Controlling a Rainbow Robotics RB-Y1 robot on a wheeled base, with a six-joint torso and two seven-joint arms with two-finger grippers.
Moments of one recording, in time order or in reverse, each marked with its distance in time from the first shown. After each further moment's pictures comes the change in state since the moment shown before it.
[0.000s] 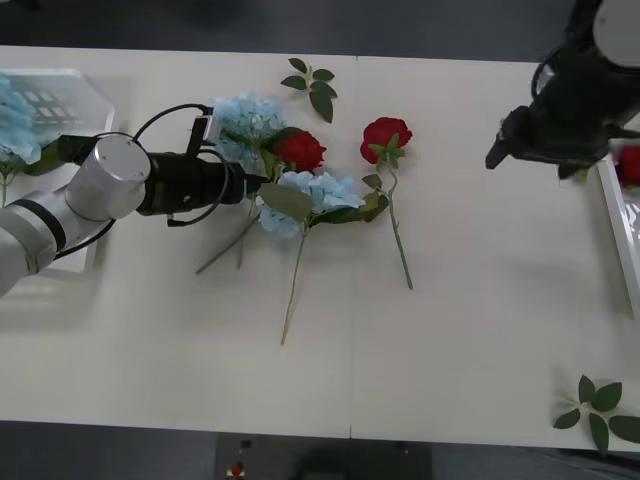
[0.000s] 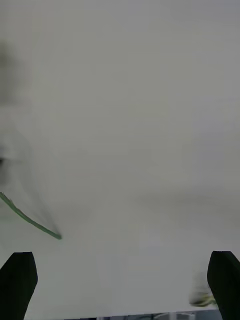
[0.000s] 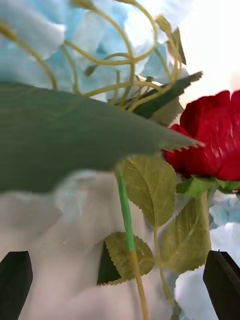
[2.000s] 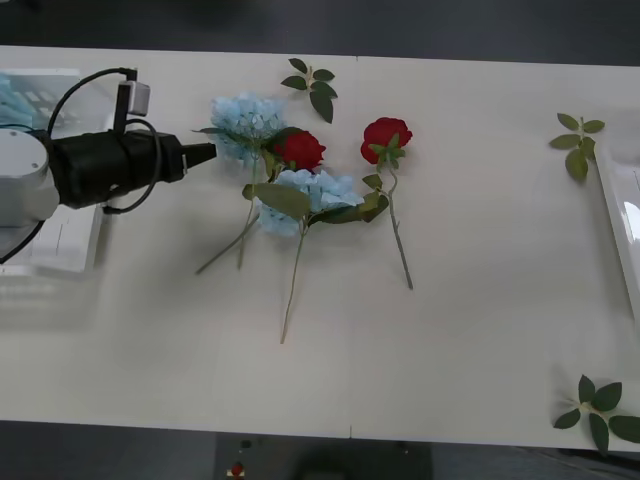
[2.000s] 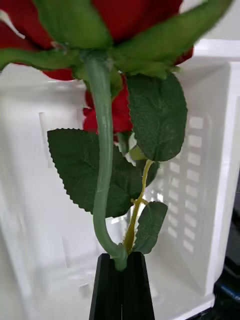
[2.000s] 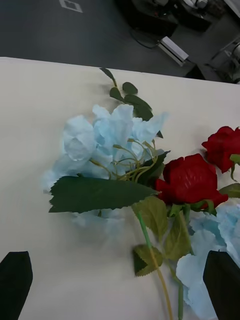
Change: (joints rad) right arm -0.045 -0.108 0.069 0.877 0.053 -0.262 0.960; left arm 0.253 0.159 0.359 -0.317 0.040 0.042 -0.274
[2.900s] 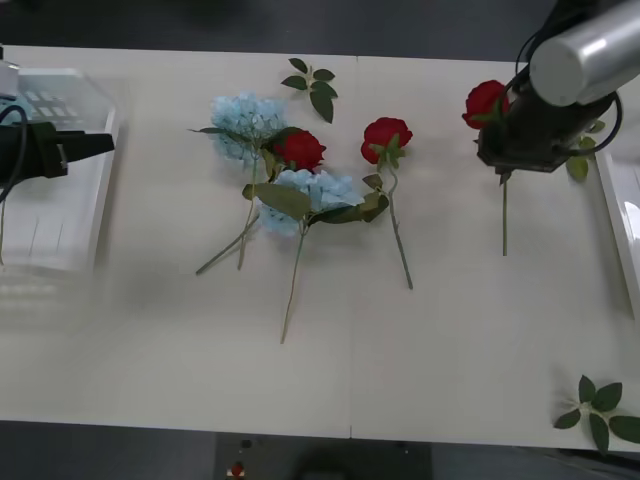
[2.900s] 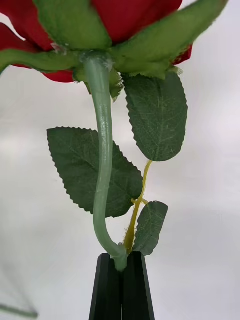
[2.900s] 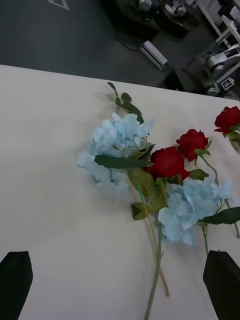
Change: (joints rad) right arm 0.017 0.266 0.000 -0.549 0.044 0.107 -0.776; left arm 0.161 0.100 0.457 0.003 0.000 0.478 -0.010
